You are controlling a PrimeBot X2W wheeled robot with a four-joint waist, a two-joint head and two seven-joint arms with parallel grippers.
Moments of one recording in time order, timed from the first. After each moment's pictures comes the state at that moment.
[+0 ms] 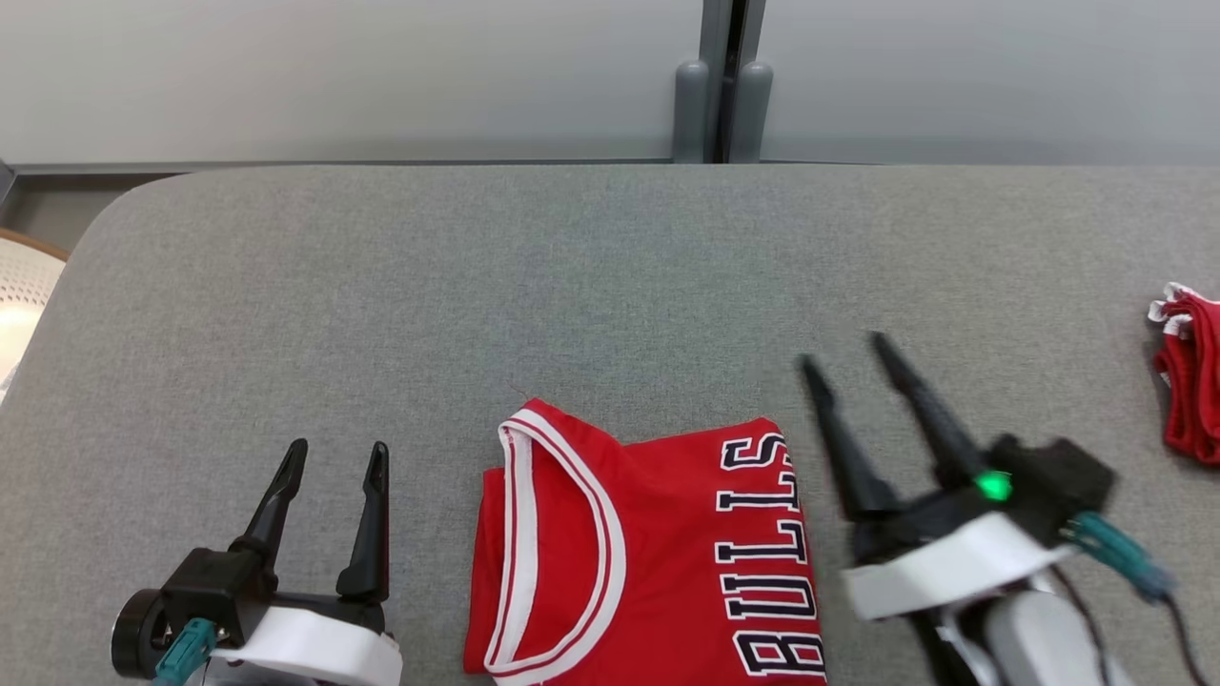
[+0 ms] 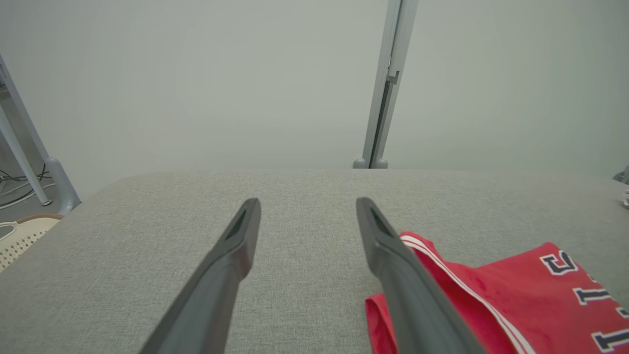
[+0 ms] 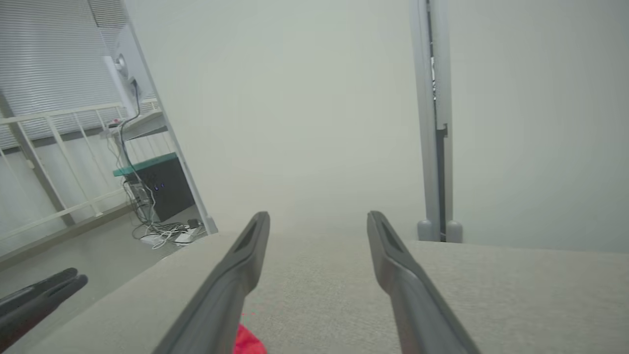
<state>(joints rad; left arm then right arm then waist) -0.04 0.34 -0.39 0.03 -0.50 0.23 -0.26 -0.20 -0.10 0.35 0.07 0.34 0.13 -0.16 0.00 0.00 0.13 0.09</state>
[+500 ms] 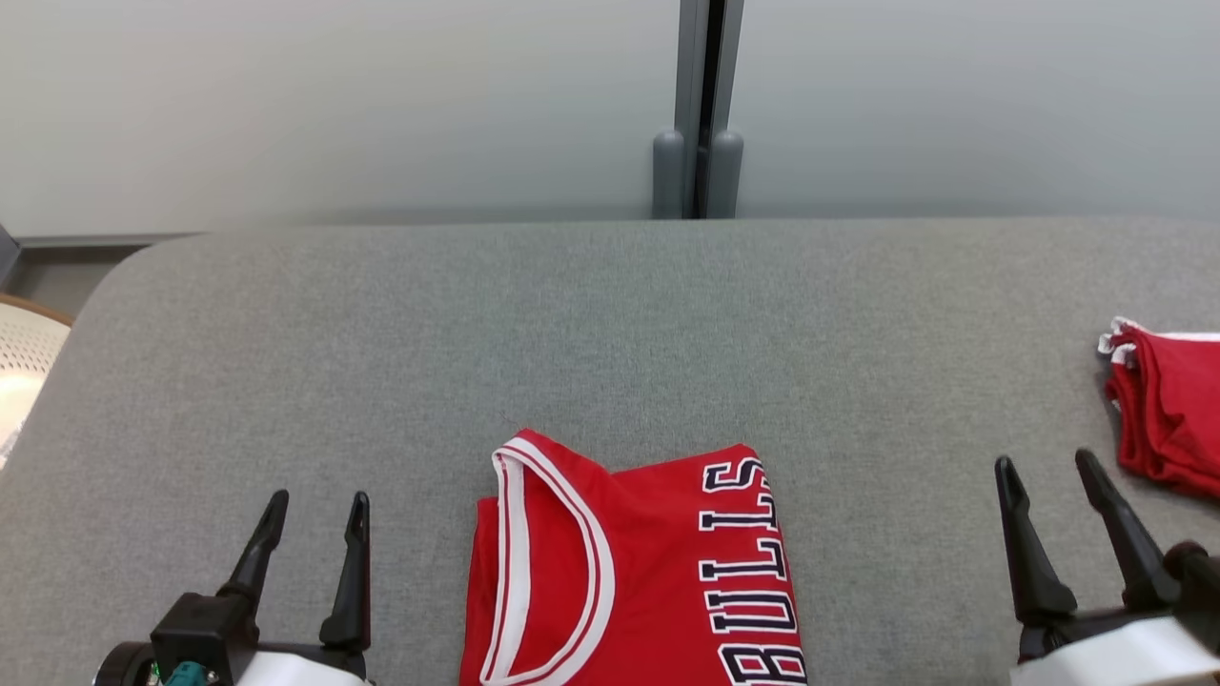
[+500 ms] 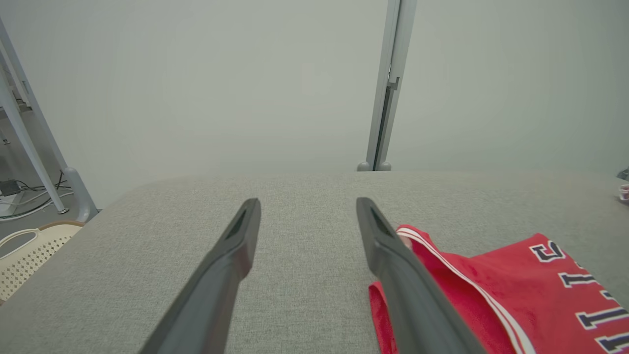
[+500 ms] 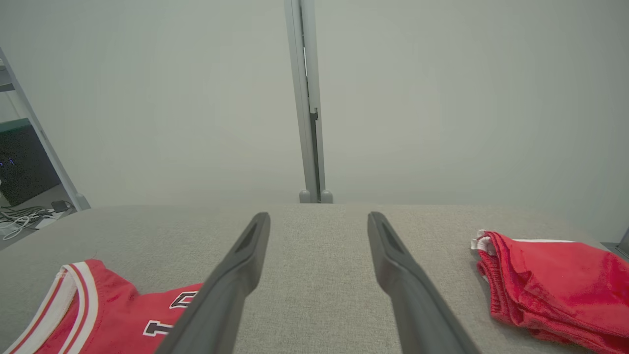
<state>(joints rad) 0.04 0.38 -0.38 0.01 -0.50 0.25 -0.25 0.12 -0.12 0.01 -0.14 0.23 0.13 0.01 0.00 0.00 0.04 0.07</state>
